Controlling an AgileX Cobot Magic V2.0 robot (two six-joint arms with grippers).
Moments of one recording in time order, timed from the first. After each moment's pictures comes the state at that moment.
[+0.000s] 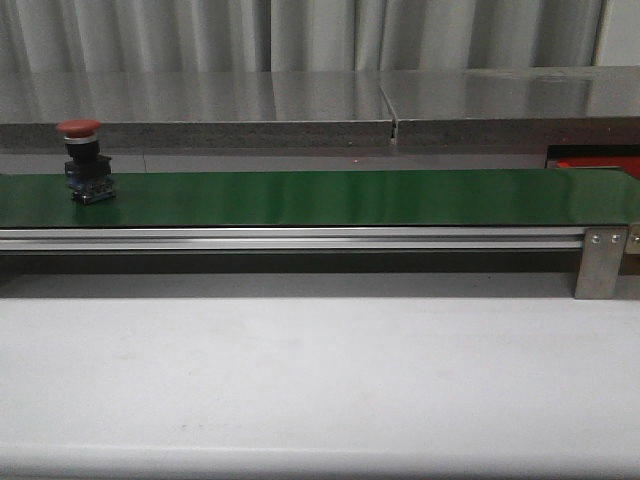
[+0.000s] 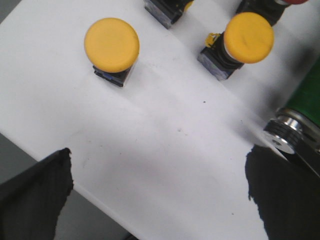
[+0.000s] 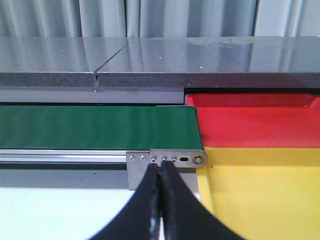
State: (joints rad) left arm 0.62 1.65 -1.20 -0.13 0.79 0.14; right arm -0.01 -0.01 0.03 -0.07 0.08 0.16
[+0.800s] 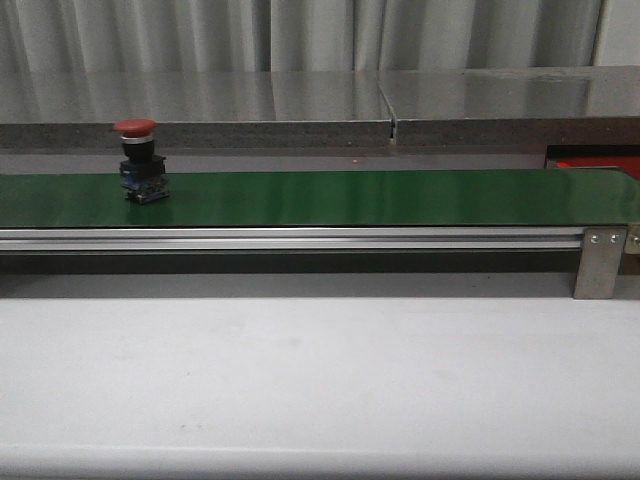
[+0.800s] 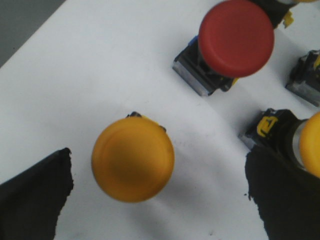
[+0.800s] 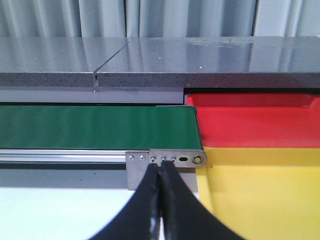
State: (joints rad) left arm 0.64 1.94 -1.37 -0.14 0.65 0.14; right arm -0.01 -0.01 0.03 -0.07 0.08 0.16
